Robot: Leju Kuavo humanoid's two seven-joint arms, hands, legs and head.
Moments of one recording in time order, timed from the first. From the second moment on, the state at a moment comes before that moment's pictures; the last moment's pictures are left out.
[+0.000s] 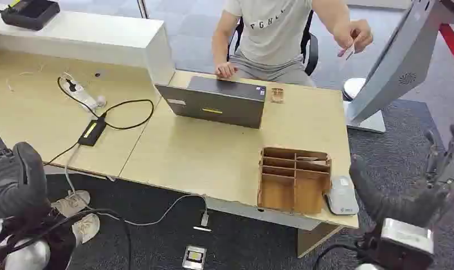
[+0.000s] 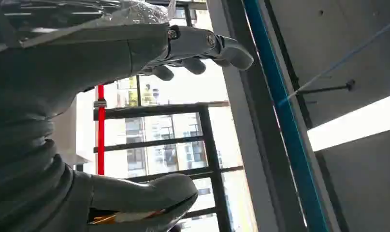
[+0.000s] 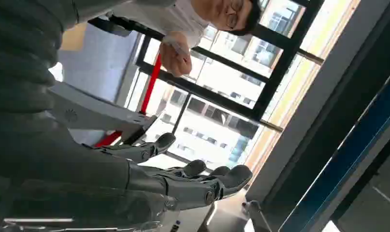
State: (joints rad) left arm 0.13 0.13 -0.20 -2.24 0.19 0.63 -0.65; right arm -0.20 -0.09 0.38 -1.83 0.68 -0.65 -0.19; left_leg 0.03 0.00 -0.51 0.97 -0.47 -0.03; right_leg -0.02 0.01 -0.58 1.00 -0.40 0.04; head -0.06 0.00
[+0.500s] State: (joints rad) left arm -0.07 0.12 -0.22 -2.17 0.19 0.38 -0.63; right arm -0.54 -0.14 0.41 -1.52 0.69 -0.48 -0.12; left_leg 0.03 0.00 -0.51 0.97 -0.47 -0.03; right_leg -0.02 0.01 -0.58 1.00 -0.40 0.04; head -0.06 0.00
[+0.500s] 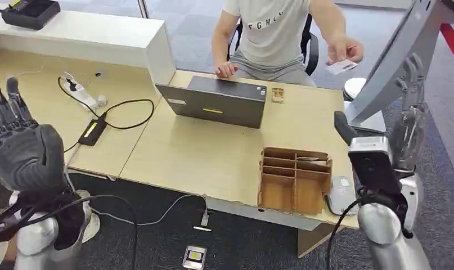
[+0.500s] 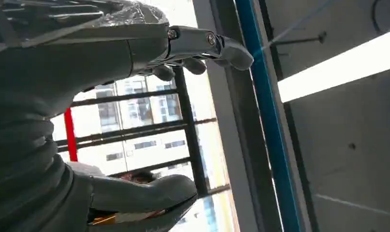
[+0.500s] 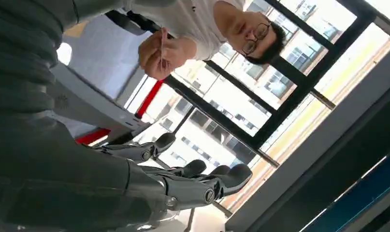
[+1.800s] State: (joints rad) left arm -0.30 0.12 -0.31 -2.11 0.15 0.37 -0.59; right arm -0.92 -0.05 0.66 -0.80 0.88 -0.35 -0.07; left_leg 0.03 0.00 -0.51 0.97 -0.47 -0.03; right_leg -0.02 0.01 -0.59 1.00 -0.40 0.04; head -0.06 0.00
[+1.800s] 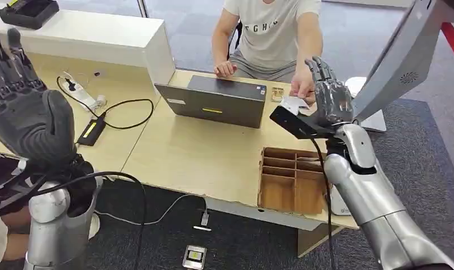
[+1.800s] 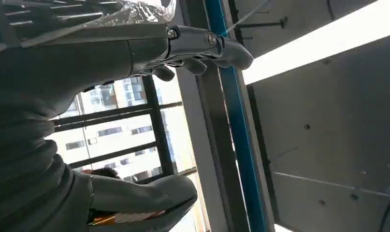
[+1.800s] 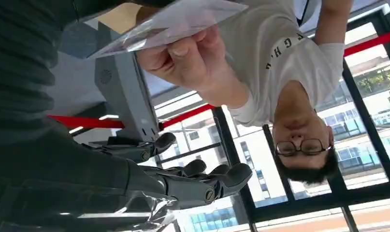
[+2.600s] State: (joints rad) left arm -0.26 0.16 -0.32 -2.15 0.13 0.46 -0.58; right arm -0.83 -0.16 0.66 -0.91 0.78 -0.36 -0.06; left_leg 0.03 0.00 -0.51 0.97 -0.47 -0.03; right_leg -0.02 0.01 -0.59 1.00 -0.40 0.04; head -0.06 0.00
